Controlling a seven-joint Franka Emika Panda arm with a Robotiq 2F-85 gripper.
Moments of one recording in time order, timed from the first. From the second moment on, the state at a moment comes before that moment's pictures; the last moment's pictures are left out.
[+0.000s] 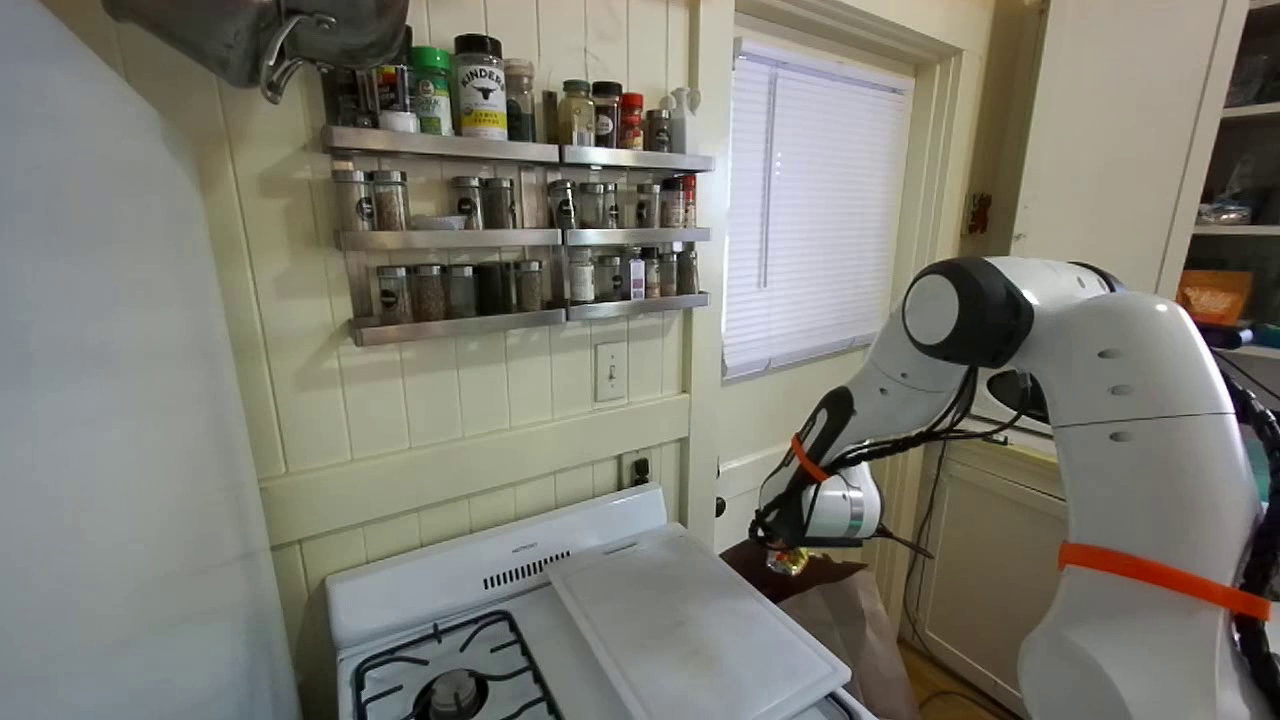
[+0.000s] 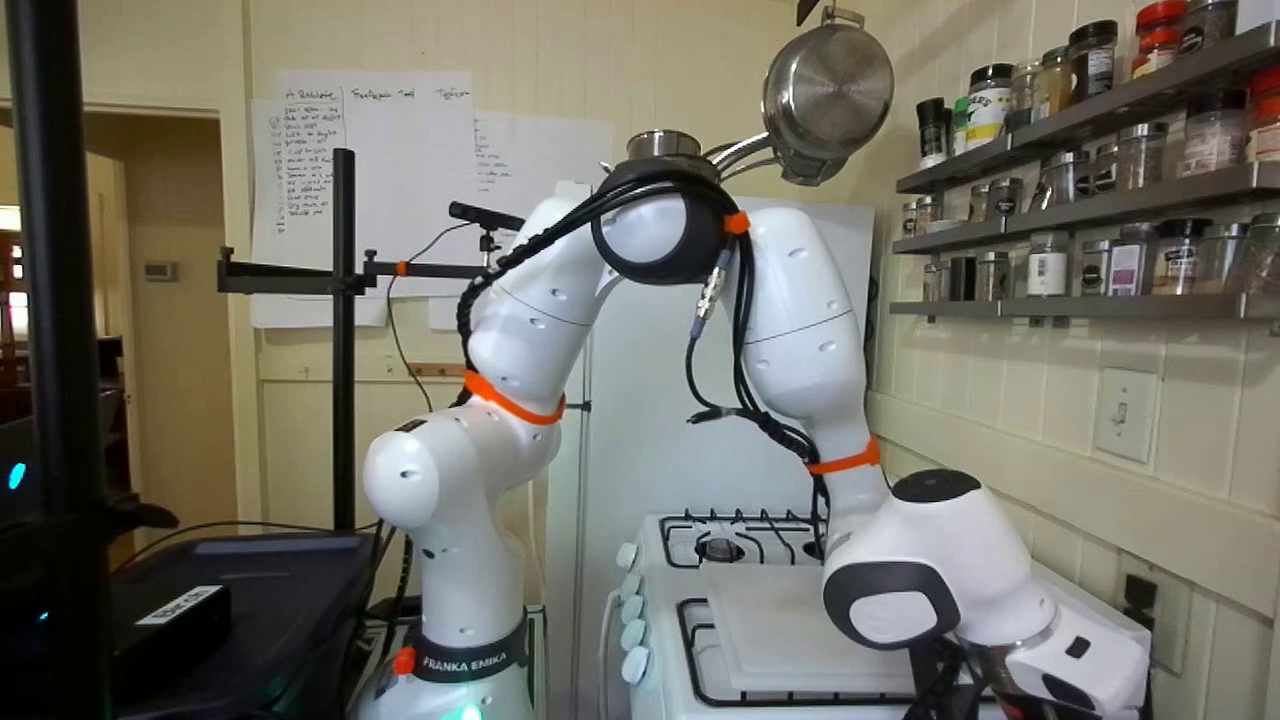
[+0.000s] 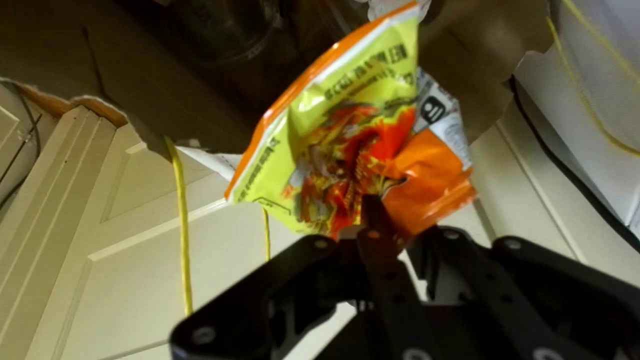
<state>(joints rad) -0.58 0.46 0.14 -2.32 0.11 3.32 -0.02</state>
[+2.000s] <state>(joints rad) -0.47 0.36 0.09 -2.28 0.13 3.05 -0.01</state>
